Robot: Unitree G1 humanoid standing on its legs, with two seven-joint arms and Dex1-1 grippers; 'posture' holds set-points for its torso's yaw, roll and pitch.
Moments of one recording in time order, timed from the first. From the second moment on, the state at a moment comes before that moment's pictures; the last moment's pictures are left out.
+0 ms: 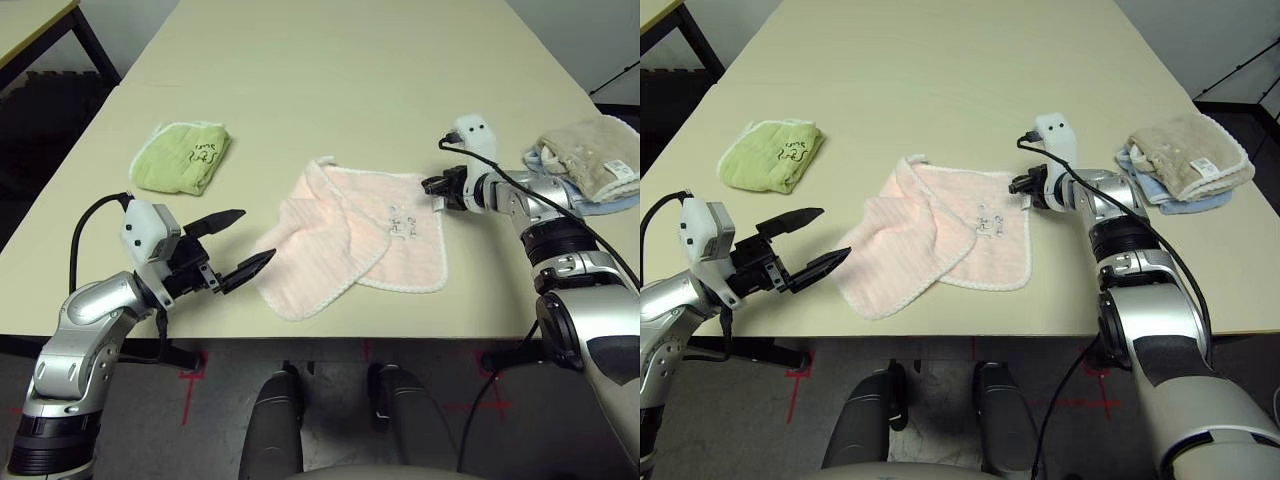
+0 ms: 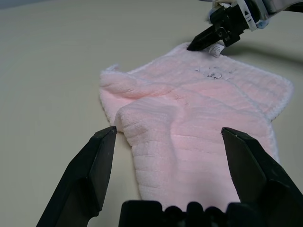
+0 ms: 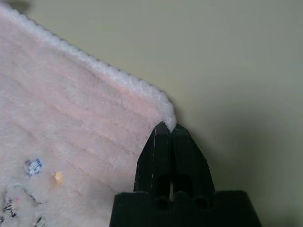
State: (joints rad) left arm -0.04 0.67 0.22 -0.30 -0.51 0.27 -0.86; right arm -0.97 -0.41 0.01 0.81 0.05 0.48 0.59
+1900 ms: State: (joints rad) left arm -0.77 0.39 0.05 0.19 -0.28 0.37 -0.50; right arm -1.25 -0.46 0.06 0.93 -0.16 -0.60 0.34
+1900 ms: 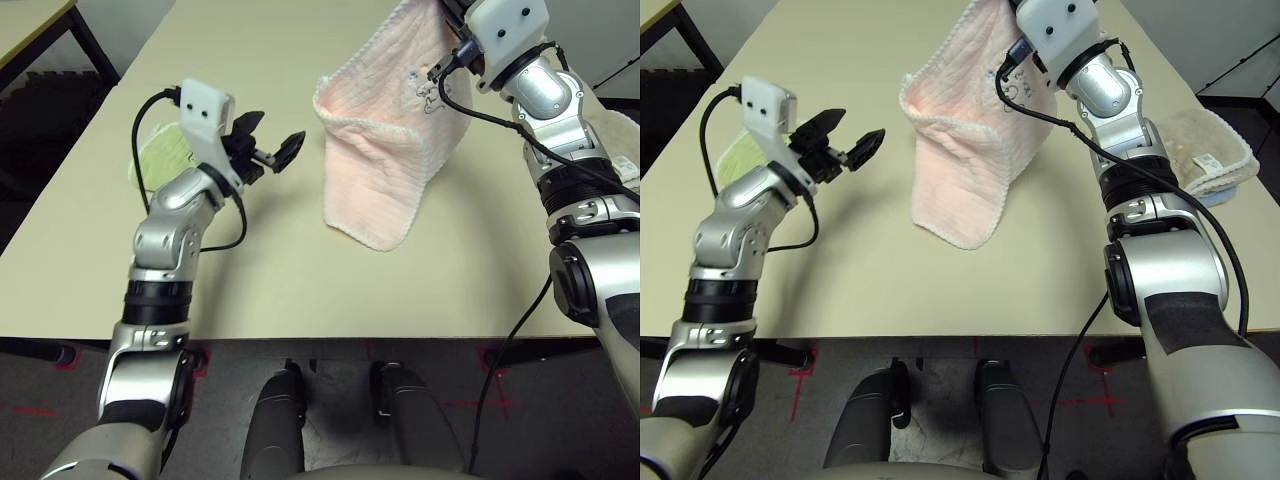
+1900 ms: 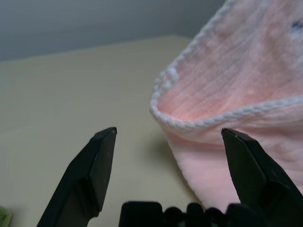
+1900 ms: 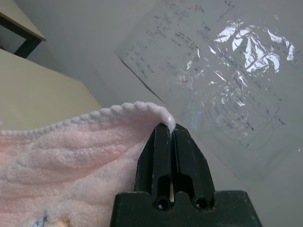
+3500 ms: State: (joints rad) left arm -0.73 0.15 0.03 0.18 -0.28 0.53 -0.43; right arm -1.29 -0.46 0.02 0.87 -0.01 -0.52 0.50
